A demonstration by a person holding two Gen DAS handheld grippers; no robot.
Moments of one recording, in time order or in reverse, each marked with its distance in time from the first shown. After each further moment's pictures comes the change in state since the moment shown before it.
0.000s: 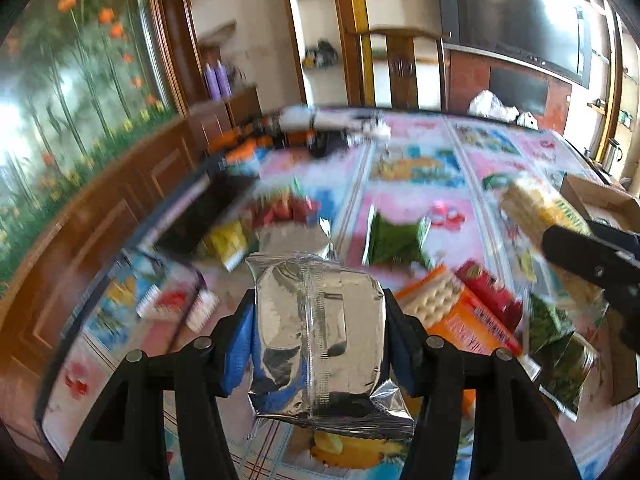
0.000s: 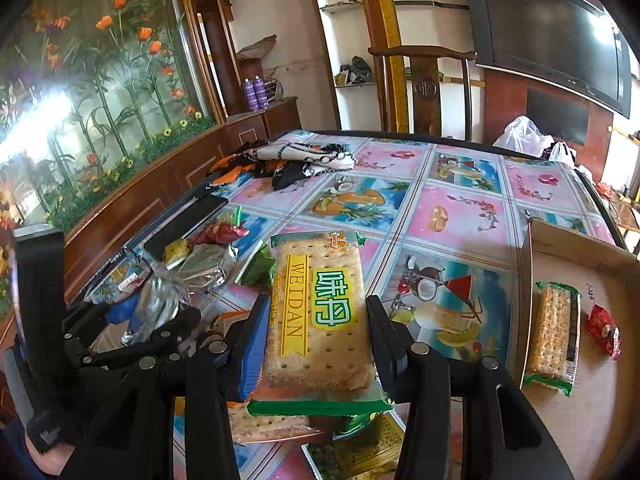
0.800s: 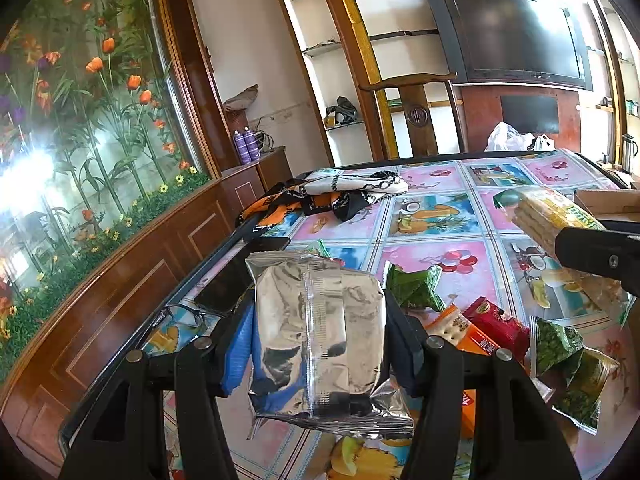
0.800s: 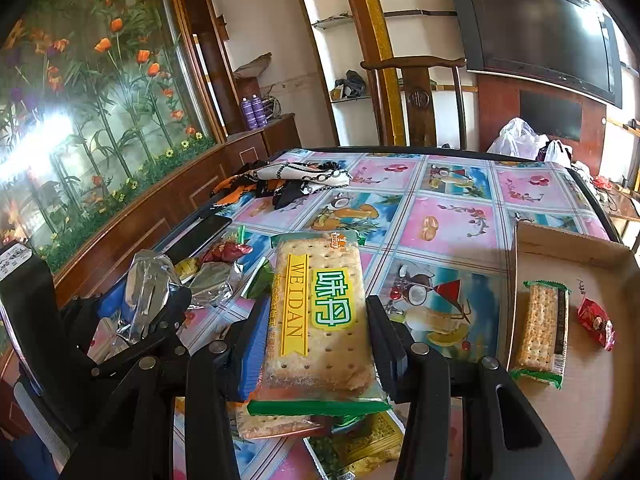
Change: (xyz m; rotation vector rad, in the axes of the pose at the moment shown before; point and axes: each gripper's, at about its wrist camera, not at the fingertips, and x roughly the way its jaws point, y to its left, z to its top) left arm -0.023 -0.013 -0.001 0.061 -0.202 0.134; right arm -0.022 -0.008 -0.001 0.040 -0.051 0.014
